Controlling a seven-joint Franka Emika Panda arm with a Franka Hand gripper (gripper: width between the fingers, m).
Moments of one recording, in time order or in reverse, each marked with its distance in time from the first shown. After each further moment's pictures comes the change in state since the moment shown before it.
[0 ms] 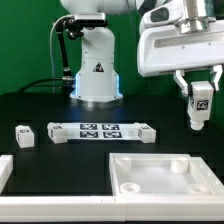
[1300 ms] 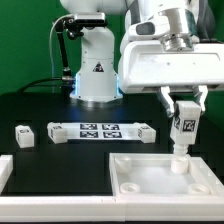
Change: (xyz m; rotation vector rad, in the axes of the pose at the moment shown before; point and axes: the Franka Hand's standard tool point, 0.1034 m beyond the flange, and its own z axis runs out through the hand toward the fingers) arm 0.052 0.052 0.043 -0.053 0.165 -0.239
